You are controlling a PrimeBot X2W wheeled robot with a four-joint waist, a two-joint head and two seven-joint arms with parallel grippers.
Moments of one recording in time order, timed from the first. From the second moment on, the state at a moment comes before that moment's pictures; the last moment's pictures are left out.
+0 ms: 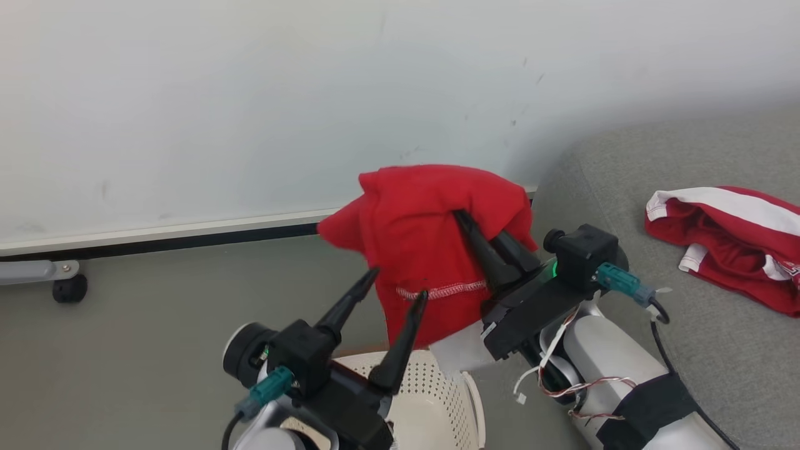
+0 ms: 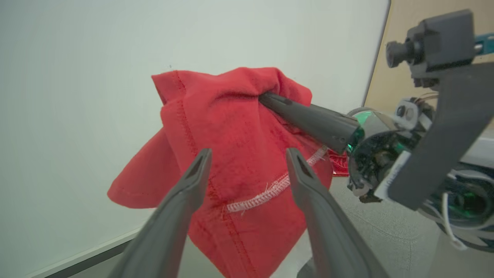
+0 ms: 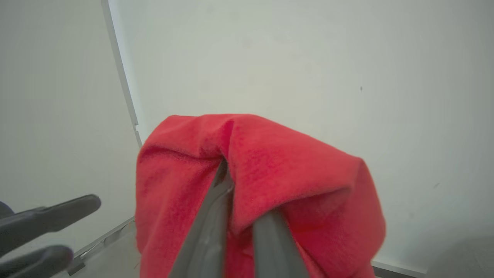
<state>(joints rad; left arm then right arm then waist) -0.25 0.12 -0.52 0.03 -0.39 -0.05 -0.05 -0.58 -0.09 0.61 0.41 0.45 0.11 -0.22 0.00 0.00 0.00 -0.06</state>
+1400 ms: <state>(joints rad) -0.18 0.19 -0.62 -0.05 -0.34 -0.07 0.05 -0.56 -0.21 0.44 0.46 0.46 0.05 -0.25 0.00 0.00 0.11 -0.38</state>
